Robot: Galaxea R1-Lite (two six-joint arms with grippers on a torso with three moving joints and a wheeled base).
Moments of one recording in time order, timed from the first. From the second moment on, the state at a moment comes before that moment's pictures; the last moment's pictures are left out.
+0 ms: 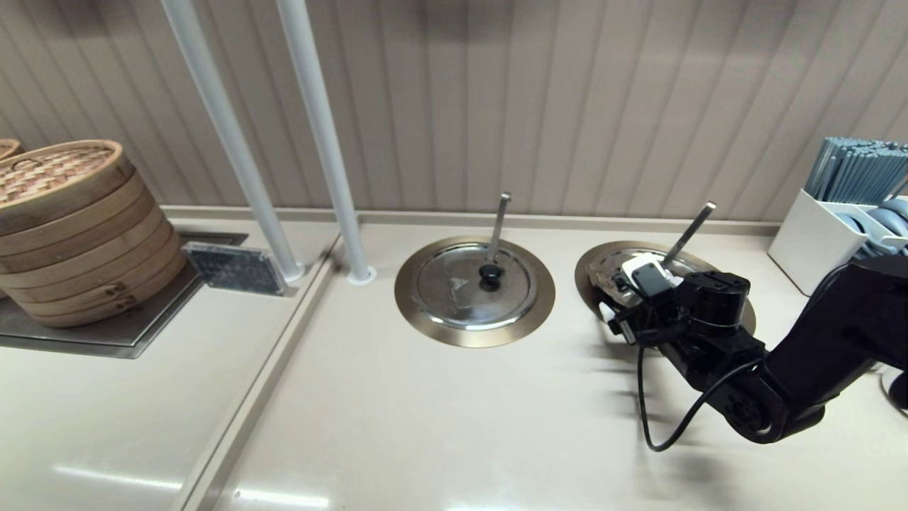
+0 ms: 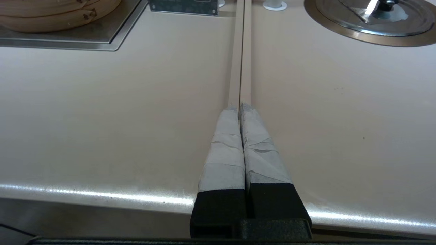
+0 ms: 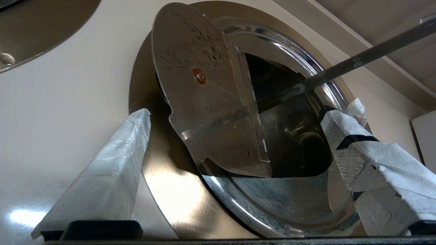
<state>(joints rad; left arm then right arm) 0.00 0.00 0.00 0.00 0.00 0.01 0.22 2.14 -0.73 -1.24 -0.30 -0.50</state>
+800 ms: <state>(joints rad) 0.00 0.00 0.00 0.00 0.00 0.01 0.08 2.11 -0.87 -1.25 -0.31 -0.50</state>
